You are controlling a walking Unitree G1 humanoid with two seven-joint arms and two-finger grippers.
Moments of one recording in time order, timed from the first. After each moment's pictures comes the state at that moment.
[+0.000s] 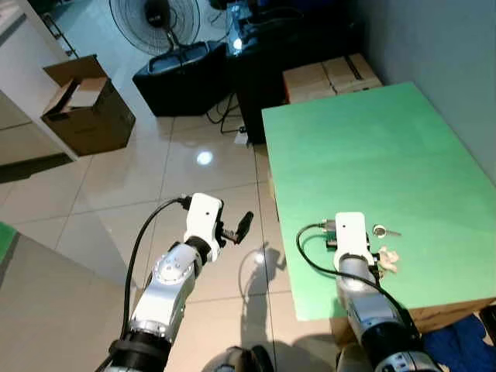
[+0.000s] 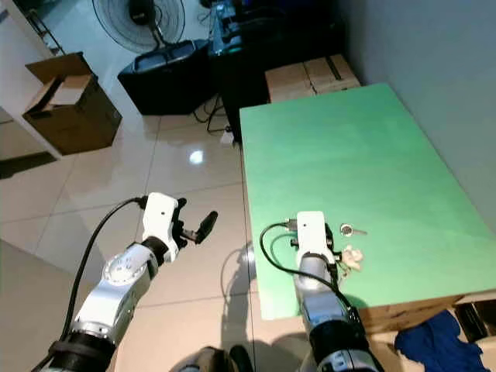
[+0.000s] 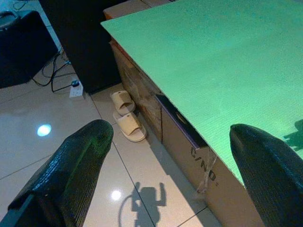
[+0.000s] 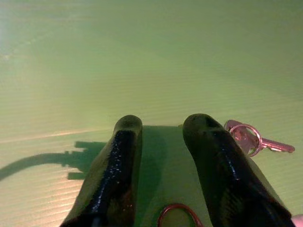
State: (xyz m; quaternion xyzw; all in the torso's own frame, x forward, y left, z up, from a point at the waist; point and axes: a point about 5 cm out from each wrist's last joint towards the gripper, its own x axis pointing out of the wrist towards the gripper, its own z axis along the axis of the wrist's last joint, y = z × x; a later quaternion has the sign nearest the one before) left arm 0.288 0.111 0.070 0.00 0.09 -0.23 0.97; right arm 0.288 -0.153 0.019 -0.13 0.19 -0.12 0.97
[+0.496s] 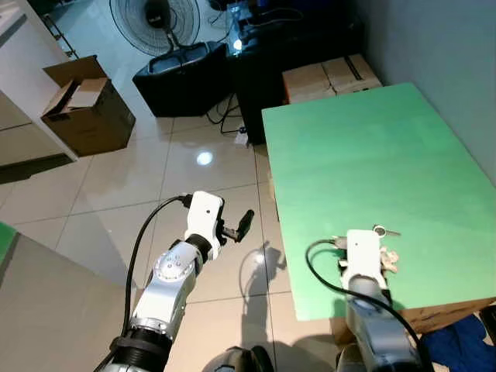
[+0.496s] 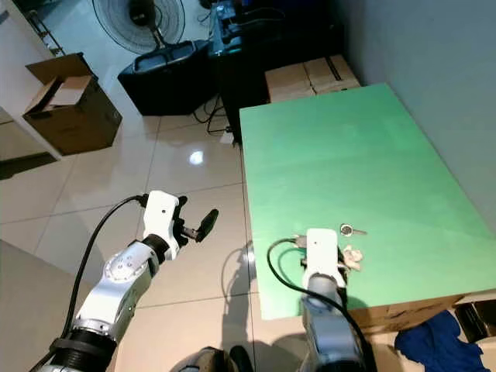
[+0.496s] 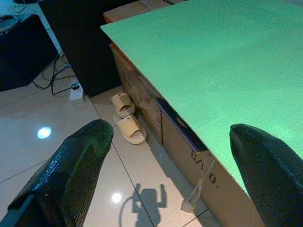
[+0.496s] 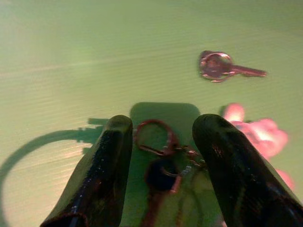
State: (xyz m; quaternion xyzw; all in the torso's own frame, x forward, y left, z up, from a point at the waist) left arm 0.291 0.110 0.072 0.01 0.09 -0.23 0.97; right arm 0.248 -0.160 0.024 -0.09 0.25 -0.14 0.95
